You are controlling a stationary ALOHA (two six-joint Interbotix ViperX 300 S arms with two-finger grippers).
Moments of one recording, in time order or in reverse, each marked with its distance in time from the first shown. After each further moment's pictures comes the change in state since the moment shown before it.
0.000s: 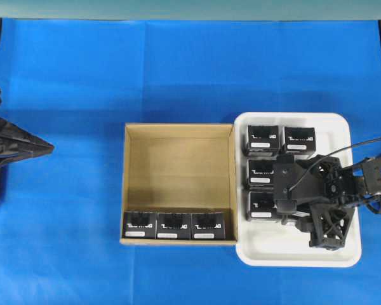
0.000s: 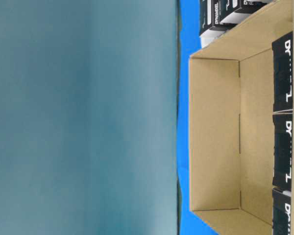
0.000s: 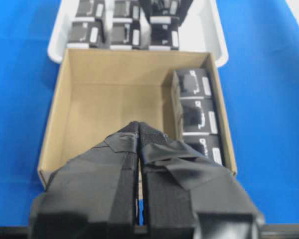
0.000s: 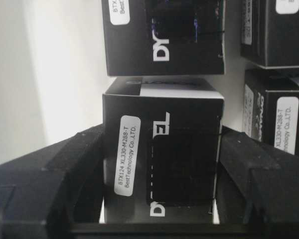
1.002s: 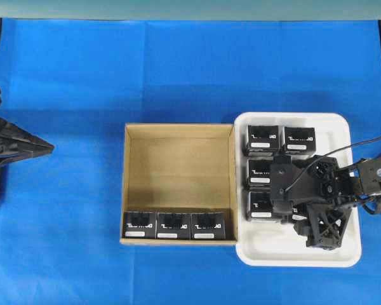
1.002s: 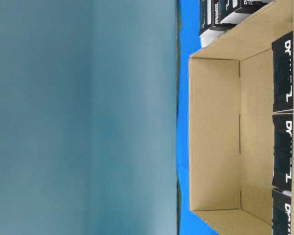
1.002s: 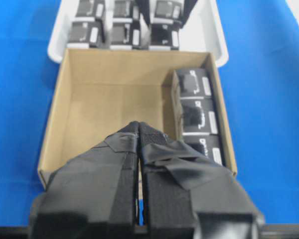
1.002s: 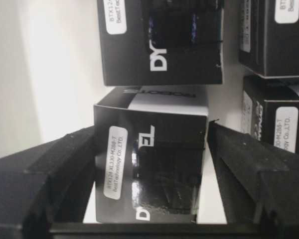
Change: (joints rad) left arm 0.000 0.000 -0.002 0.000 0.000 -0.002; right arm -0.003 0.023 -0.012 -0.006 -0.002 0.009
